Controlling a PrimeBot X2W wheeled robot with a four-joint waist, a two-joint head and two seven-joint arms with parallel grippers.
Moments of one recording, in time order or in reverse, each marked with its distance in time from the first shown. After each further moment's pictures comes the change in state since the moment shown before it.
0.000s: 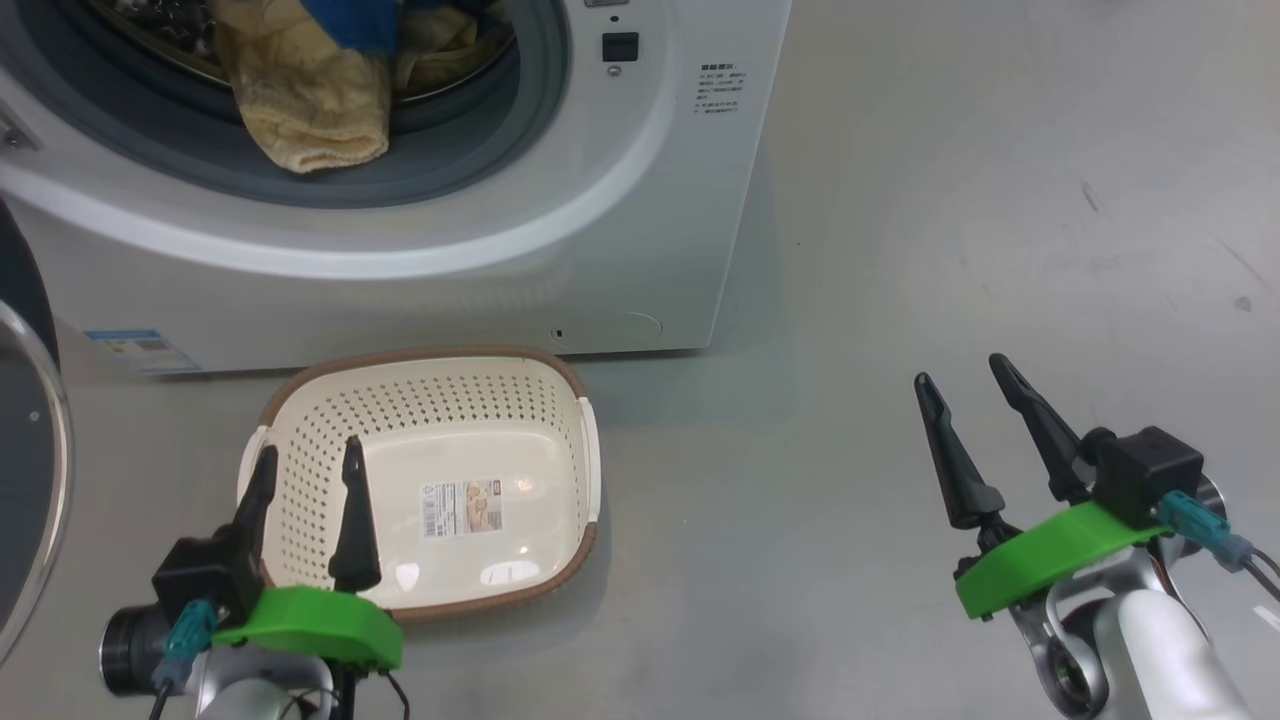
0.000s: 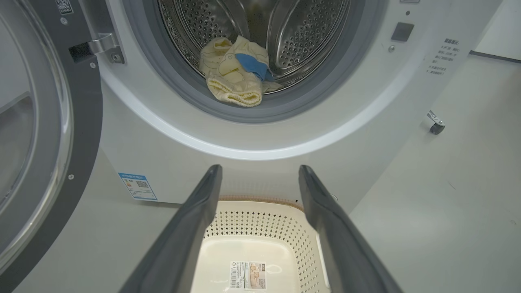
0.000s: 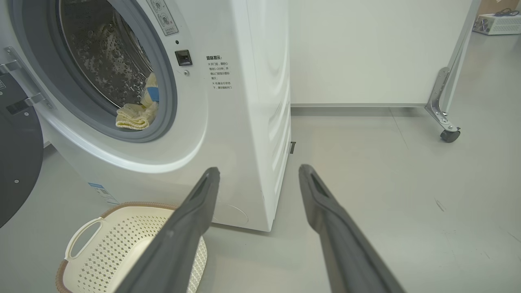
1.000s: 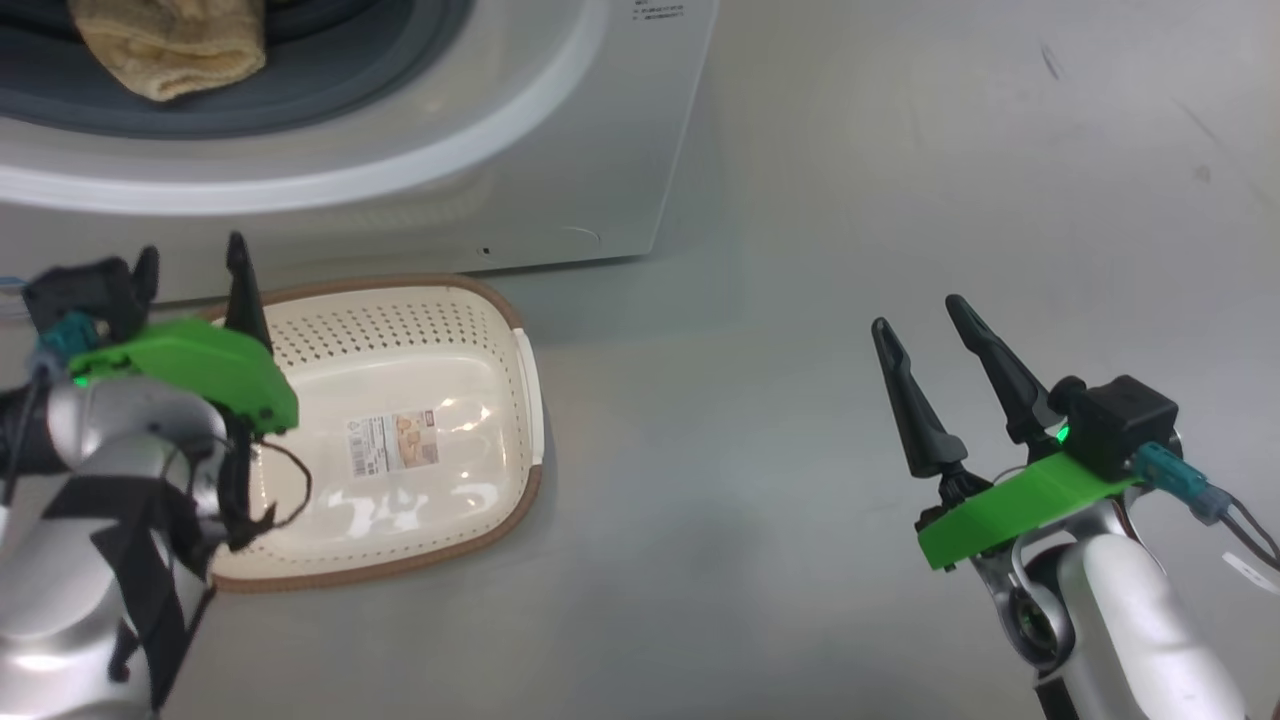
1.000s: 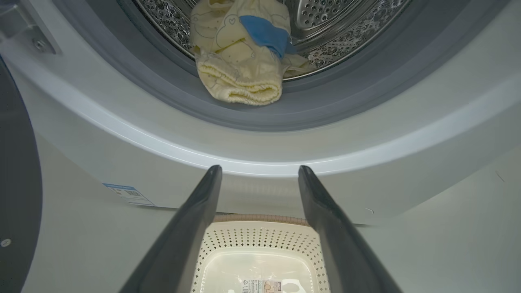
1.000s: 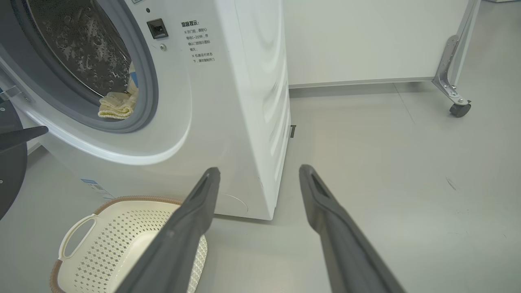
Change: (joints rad) left arm -0.414 0.057 0.008 0.237 -0.083 -0.010 0.236; right arm -0.100 0.001 0.079 0.030 0.054 0.000 -0.044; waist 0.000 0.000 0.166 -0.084
